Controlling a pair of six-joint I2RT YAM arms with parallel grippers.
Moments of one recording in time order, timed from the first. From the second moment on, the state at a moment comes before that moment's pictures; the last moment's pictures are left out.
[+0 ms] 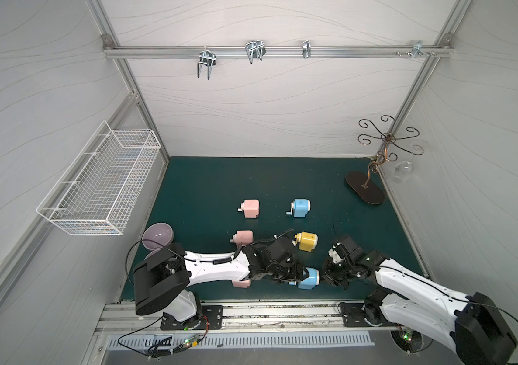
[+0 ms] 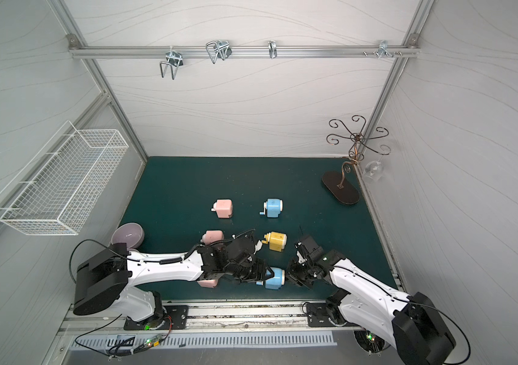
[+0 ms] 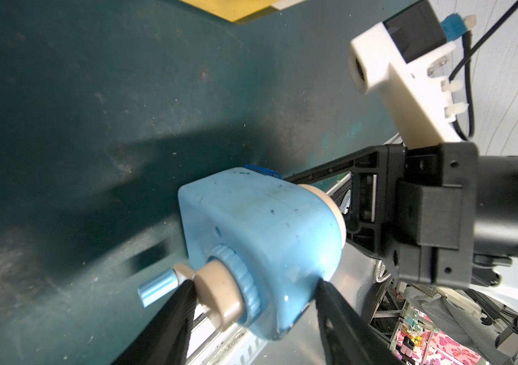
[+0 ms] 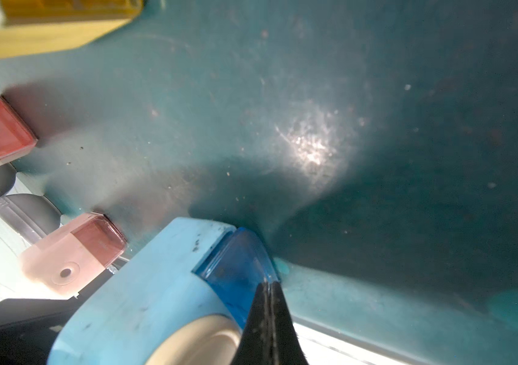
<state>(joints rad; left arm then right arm) -1.14 1.51 0.77 -0.10 0.27 -1.15 0.68 0.96 0.38 -0.62 -0.45 1.08</state>
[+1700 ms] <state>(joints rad) -1.14 1.52 0.81 -0.20 0.26 -1.11 0.68 0.93 0.51 -0.83 -0.31 0.99</state>
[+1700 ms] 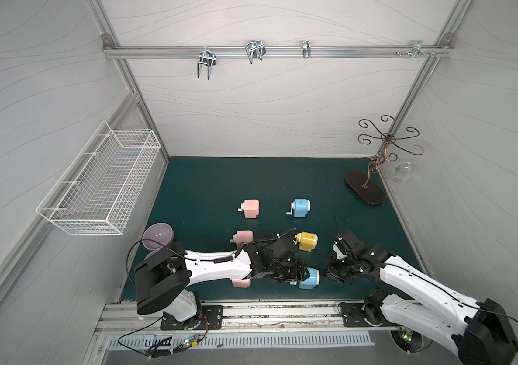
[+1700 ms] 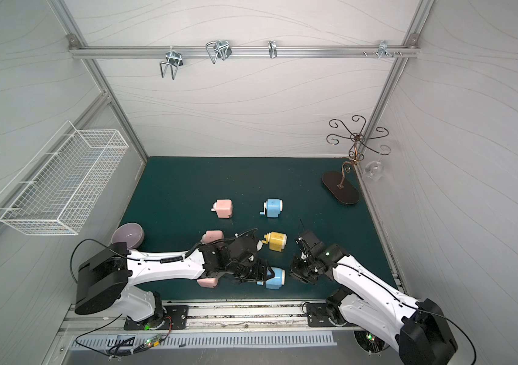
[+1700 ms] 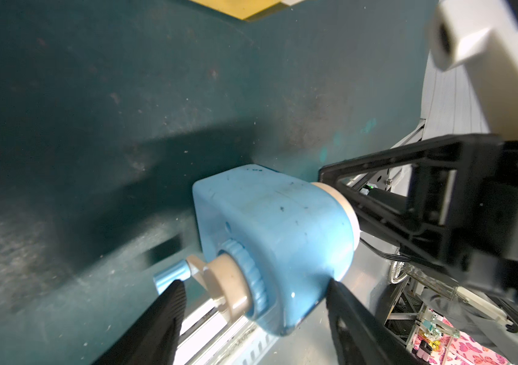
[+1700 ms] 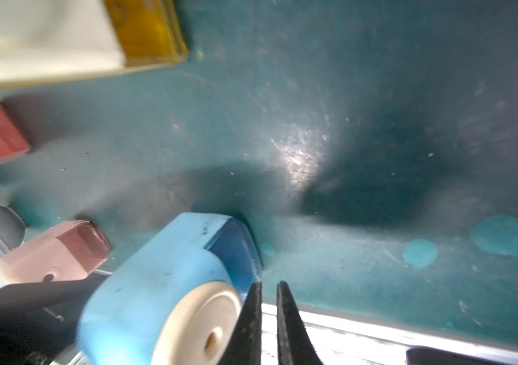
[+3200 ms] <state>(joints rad) -0.15 0.99 0.82 -0.49 -0.05 -0.52 0.56 1.15 0.85 -0.53 0.37 0.42</state>
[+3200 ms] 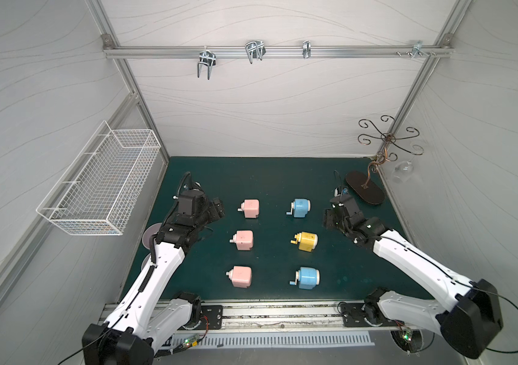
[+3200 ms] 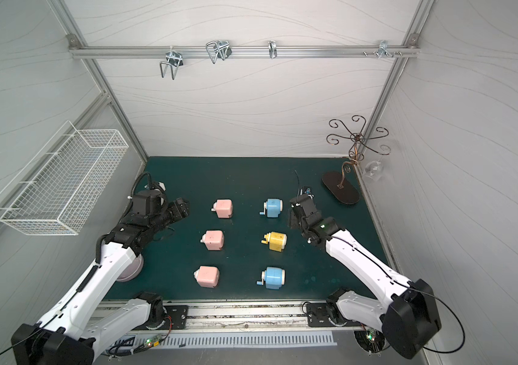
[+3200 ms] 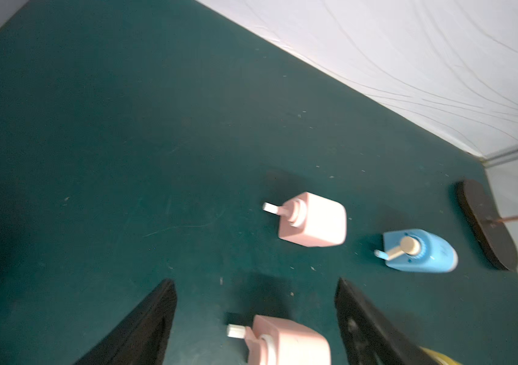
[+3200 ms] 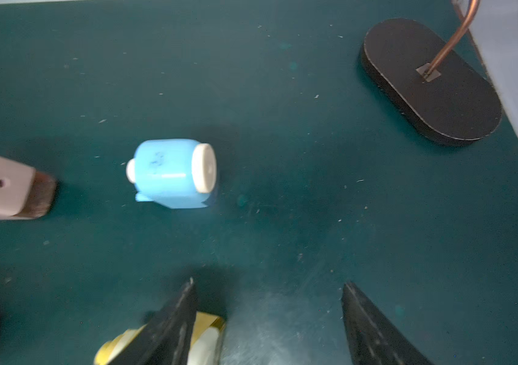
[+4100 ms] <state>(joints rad) 0.00 1.17 0.30 0.43 -0.39 -0.36 0.14 1.47 0.36 0.63 0.35 0.10</state>
